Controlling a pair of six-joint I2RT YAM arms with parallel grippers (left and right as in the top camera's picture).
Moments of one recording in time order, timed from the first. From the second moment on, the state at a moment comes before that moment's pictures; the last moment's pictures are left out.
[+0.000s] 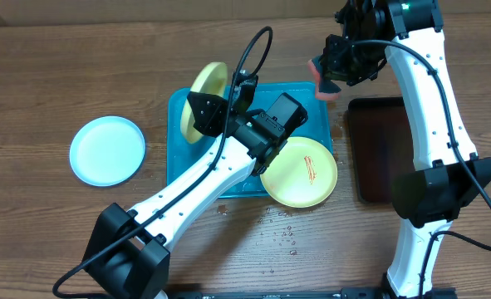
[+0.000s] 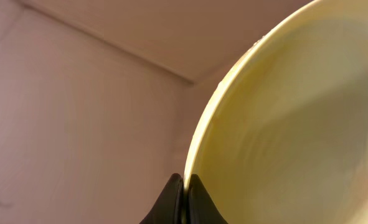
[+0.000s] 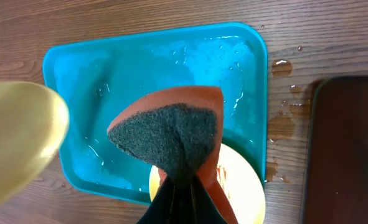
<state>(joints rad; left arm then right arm) -0.73 1.77 1.44 -0.97 -1.36 -0.24 0.19 2.13 2.37 -1.53 -0.29 0.28</state>
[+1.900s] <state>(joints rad) 0.61 1.73 1.00 -0.52 0.16 -0.37 0.19 2.13 2.37 -1.54 -0.28 0.28</state>
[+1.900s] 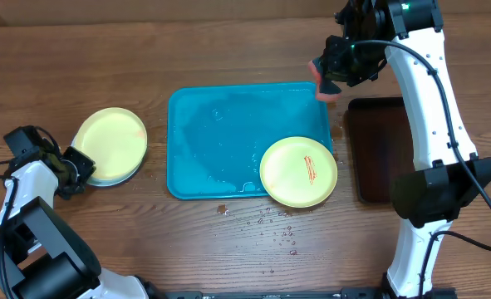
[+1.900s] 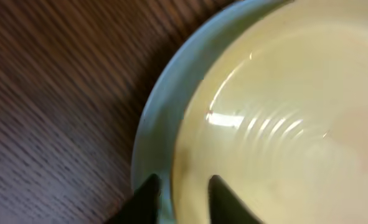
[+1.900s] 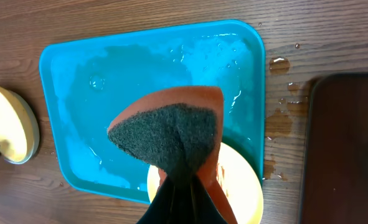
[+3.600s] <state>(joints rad) -0.39 2.00 1.29 -0.74 0.46 -0.02 0.19 2.13 2.37 -1.55 -0.28 0.28</state>
